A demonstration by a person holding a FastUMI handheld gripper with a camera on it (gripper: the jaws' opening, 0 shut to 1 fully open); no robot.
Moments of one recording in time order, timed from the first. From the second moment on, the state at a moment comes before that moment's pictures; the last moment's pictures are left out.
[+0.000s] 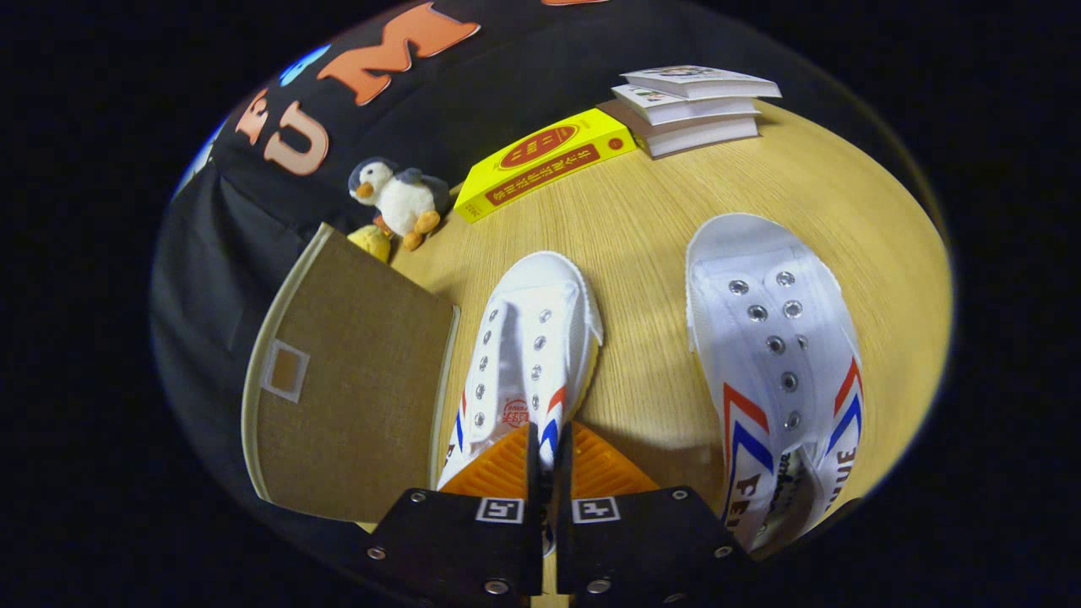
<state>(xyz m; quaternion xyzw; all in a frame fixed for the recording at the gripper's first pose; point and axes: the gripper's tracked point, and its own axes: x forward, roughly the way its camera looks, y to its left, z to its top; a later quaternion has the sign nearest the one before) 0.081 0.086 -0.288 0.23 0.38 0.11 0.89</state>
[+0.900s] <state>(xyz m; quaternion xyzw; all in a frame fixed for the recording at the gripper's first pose) 0.023 0.177 -0.064 0.28 0.22 0.15 0.92</state>
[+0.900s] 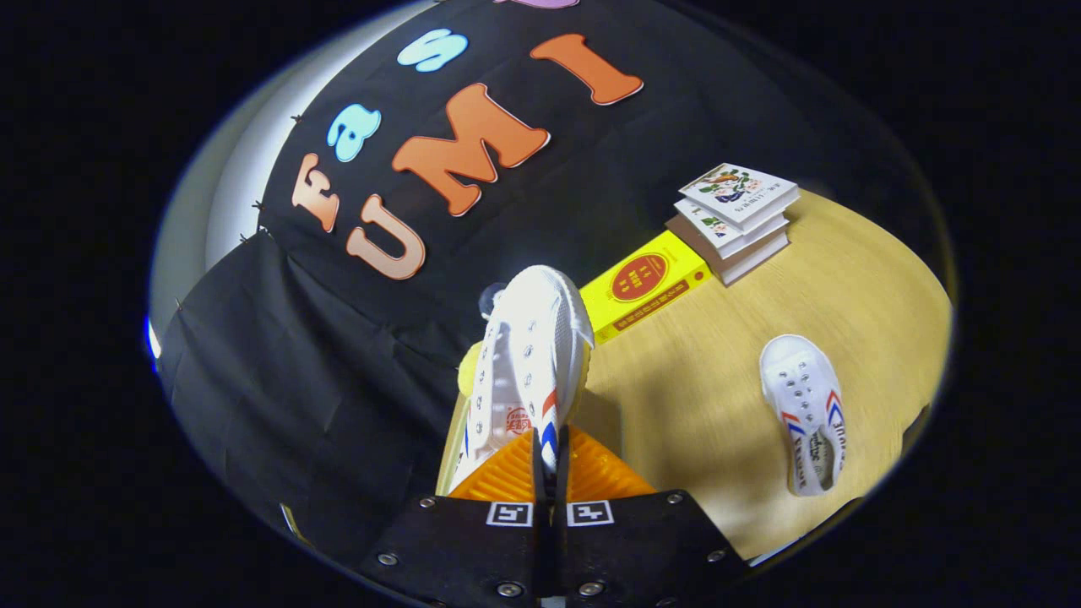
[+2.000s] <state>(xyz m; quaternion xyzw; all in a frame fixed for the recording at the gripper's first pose) 0.052 0.330 -0.167 0.24 0.32 0.12 0.91</state>
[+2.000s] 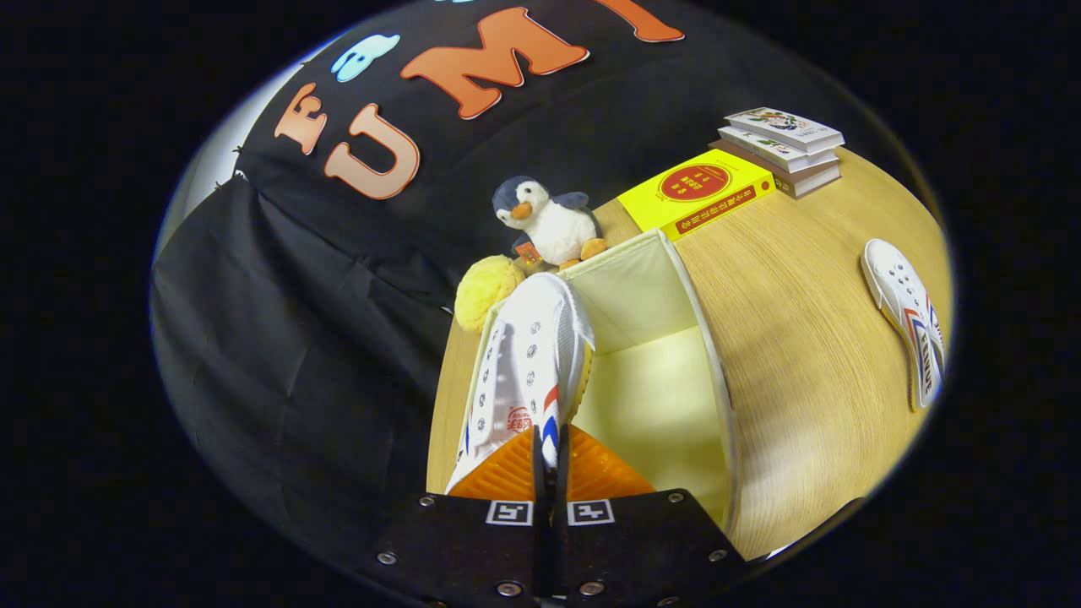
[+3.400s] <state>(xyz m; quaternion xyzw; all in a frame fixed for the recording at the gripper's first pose) 0.044 0.258 -0.101 0.20 0.27 0.11 0.94</state>
